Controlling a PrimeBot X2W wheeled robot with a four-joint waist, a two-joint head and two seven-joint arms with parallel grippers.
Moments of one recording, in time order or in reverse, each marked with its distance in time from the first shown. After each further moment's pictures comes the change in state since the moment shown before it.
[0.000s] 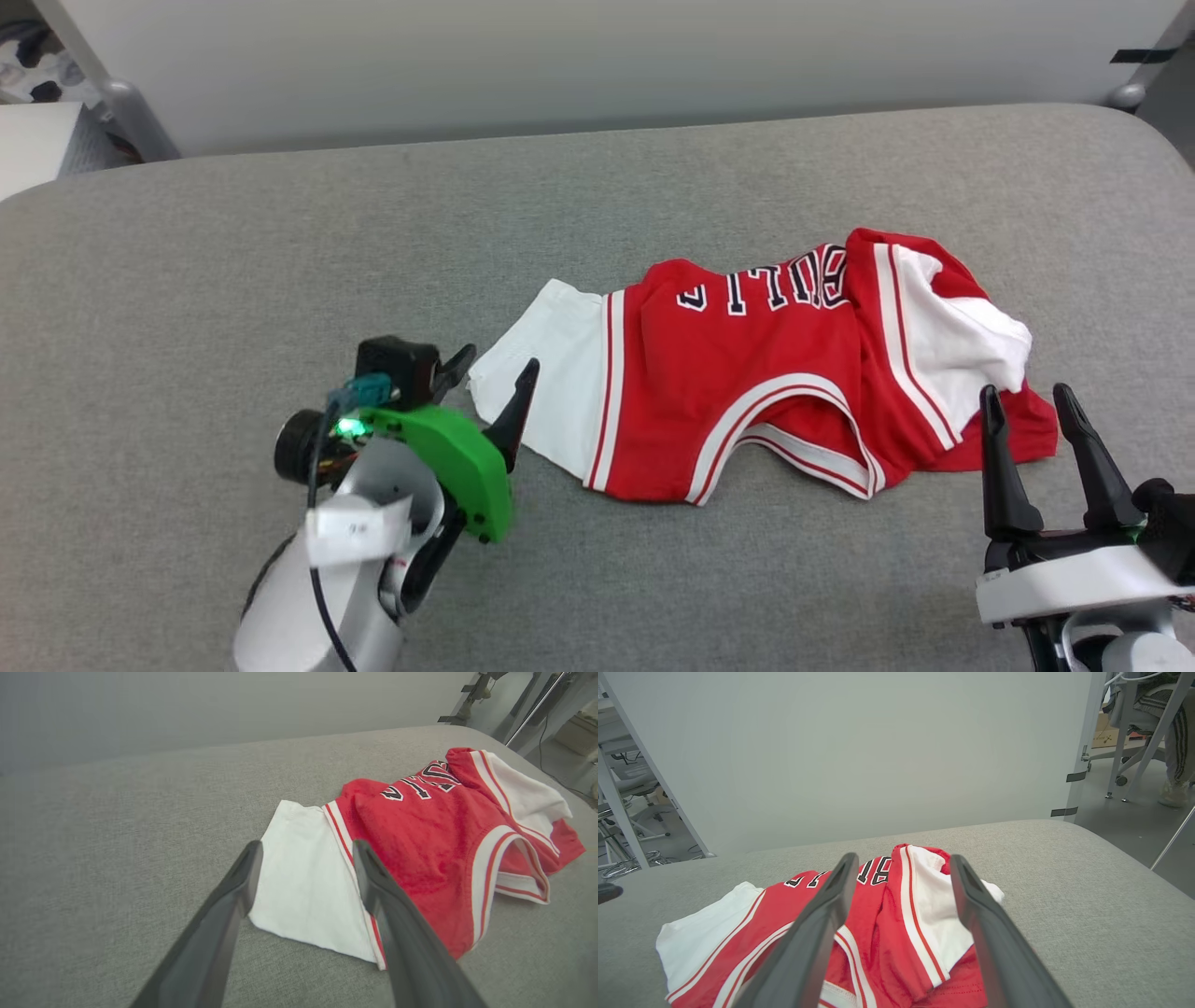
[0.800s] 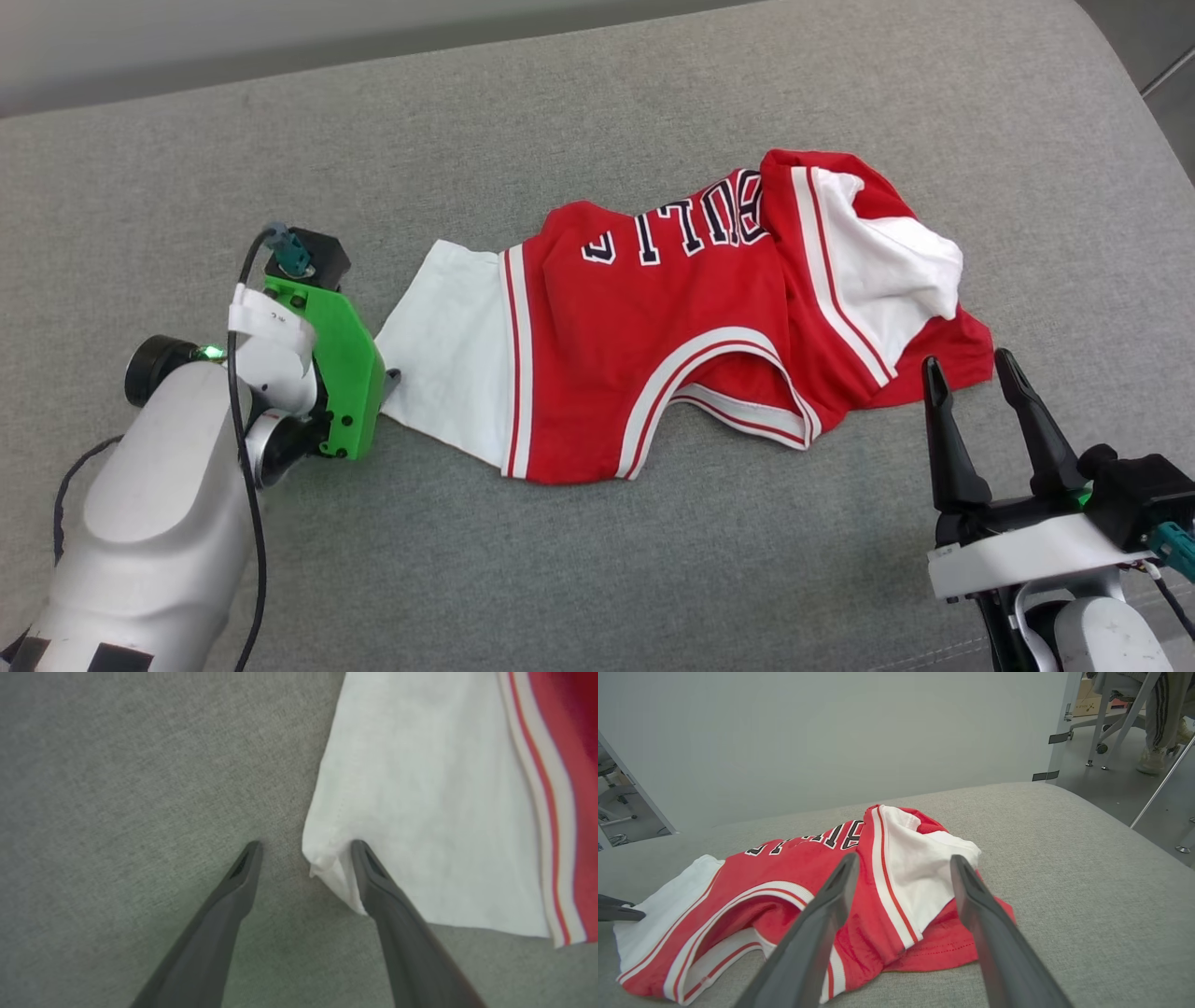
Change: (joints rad) left arm -0.298 0.240 -0.106 0.194 -0.159 0.009 0.639; right arm -0.074 0.008 0.091 0.024 0.001 0.000 -0.006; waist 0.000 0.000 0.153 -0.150
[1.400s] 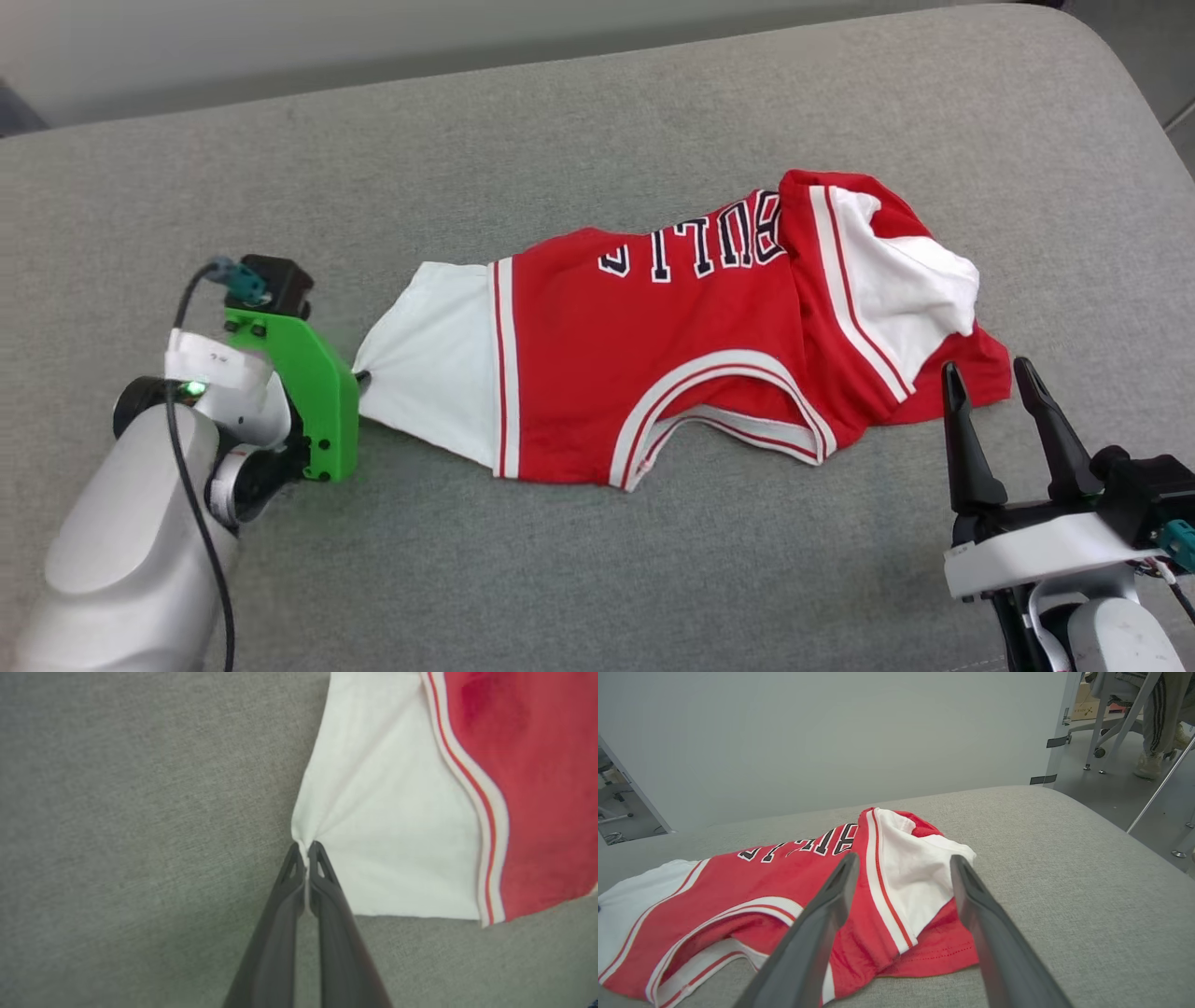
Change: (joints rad) left arm 0.091 0.026 0.048 -0.075 -0.122 0.006 -0.088; right arm -0.010 -0.001 -0.037 0.046 -0.018 0.000 0.001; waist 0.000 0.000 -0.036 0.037
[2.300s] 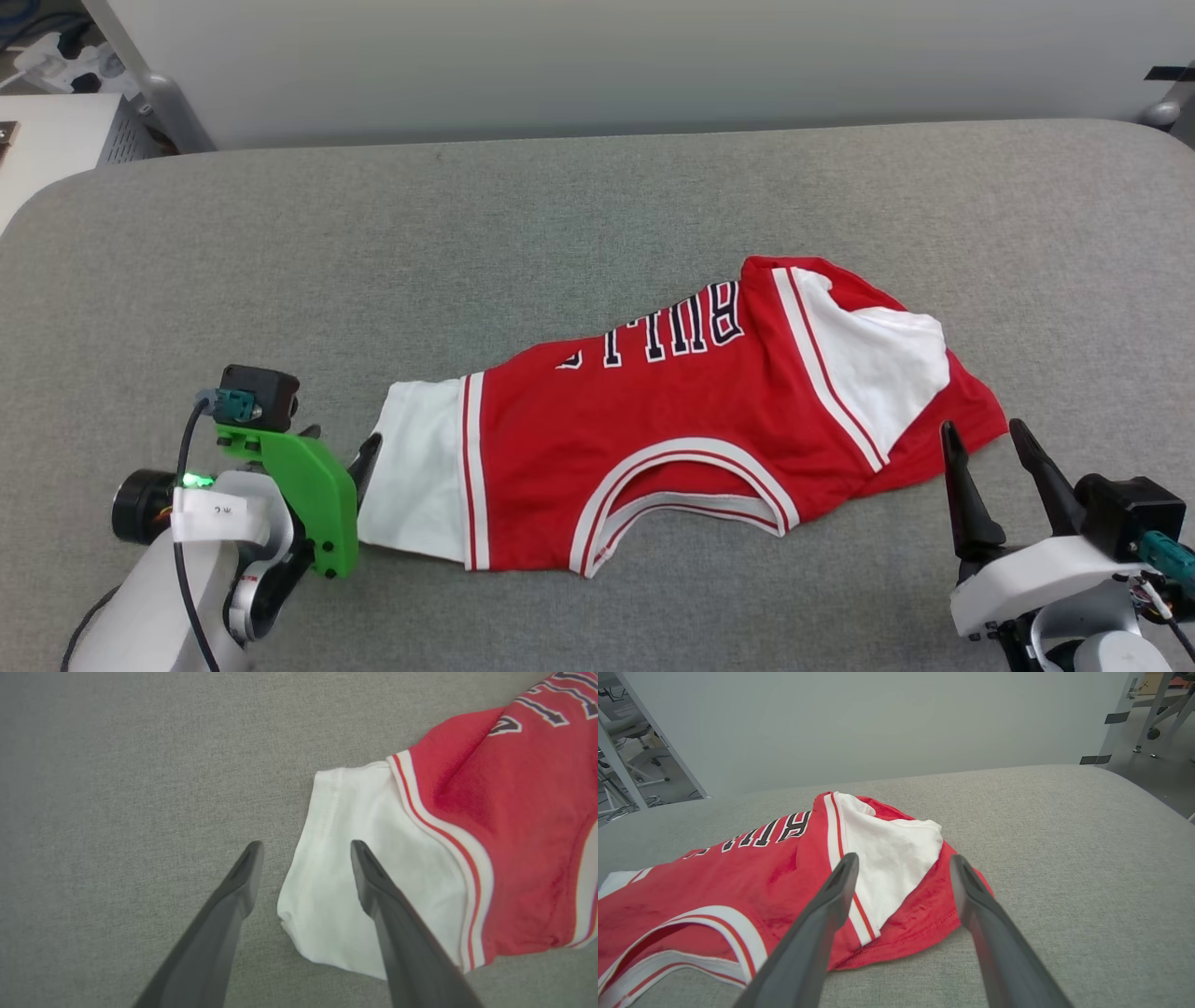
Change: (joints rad) left arm 0.227 0.032 0.012 -0.088 0.073 0.078 -0.269; right arm 0.041 0.001 -0.038 0.067 -0.023 0.000 0.108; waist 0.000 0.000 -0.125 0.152
